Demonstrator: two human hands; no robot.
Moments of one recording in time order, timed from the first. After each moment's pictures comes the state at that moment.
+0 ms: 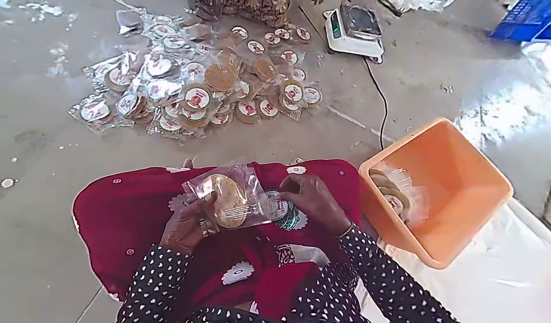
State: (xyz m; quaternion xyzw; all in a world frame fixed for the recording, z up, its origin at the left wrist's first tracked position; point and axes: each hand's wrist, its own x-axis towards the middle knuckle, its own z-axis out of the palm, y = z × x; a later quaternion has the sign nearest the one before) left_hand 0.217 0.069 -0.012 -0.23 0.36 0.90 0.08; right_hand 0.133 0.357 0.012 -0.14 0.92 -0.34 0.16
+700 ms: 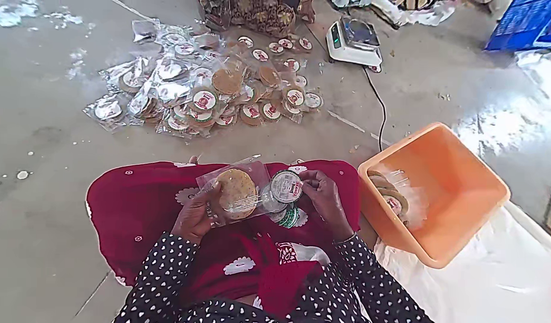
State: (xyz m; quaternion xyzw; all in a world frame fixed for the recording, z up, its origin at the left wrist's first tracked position) left_hand 0.215 0.080 -0.010 -0.26 0.35 0.90 0.10; right_hand 0.155 0.376 -0.007 0.04 0.83 -0.55 0.08
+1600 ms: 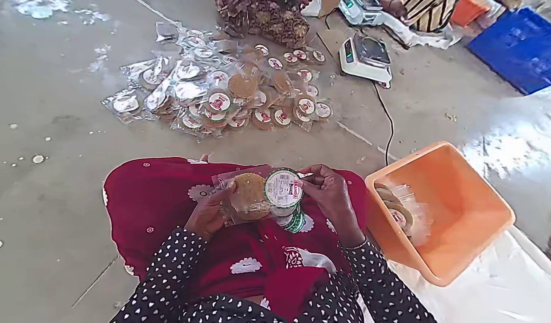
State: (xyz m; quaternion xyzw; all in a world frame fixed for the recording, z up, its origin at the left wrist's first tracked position) left_hand 0.214 0.079 -0.025 -0.24 0.36 0.90 0.10; right_hand 0.152 0.341 0.040 -0.06 0.81 -0.59 0.06
